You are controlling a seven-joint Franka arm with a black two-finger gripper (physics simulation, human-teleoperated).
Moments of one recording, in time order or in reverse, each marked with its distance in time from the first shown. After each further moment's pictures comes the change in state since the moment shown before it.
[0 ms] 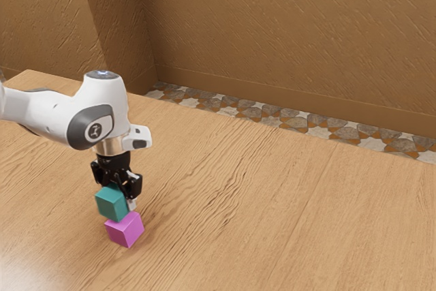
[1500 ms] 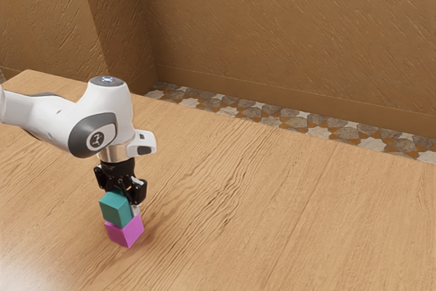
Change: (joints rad) arm -0.043 -0.023 0.000 -0.043 0.018 0.037 -0.062
